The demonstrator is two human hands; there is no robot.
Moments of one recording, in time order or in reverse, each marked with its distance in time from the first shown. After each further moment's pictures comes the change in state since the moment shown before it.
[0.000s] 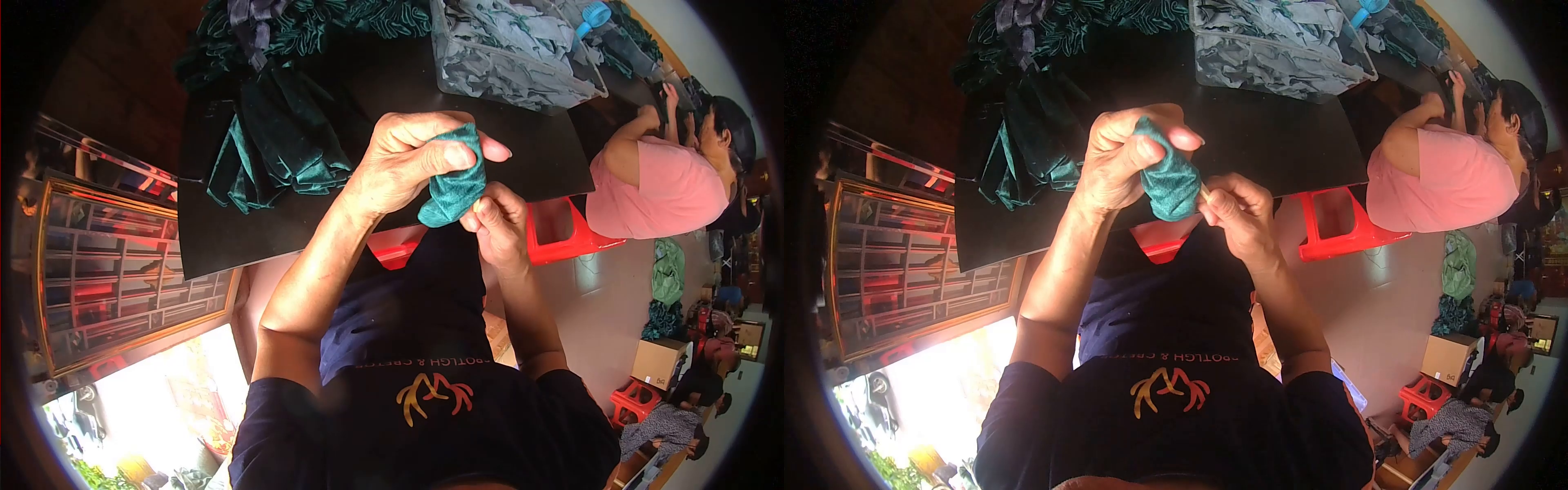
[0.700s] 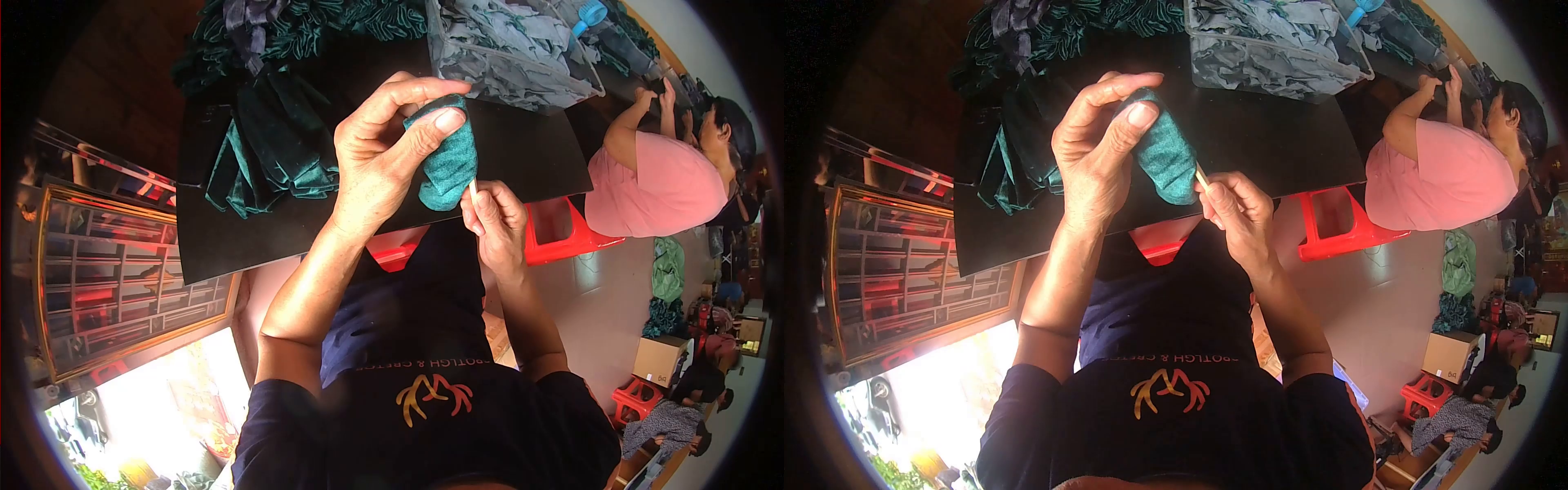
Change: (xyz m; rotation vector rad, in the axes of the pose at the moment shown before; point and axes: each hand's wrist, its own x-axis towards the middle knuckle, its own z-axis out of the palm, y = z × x) left_hand 0.007 0.003 0.006 0.408 0.321 0.327; right_hand 0.002 -0.006 0.009 -0.242 0.115 -0.006
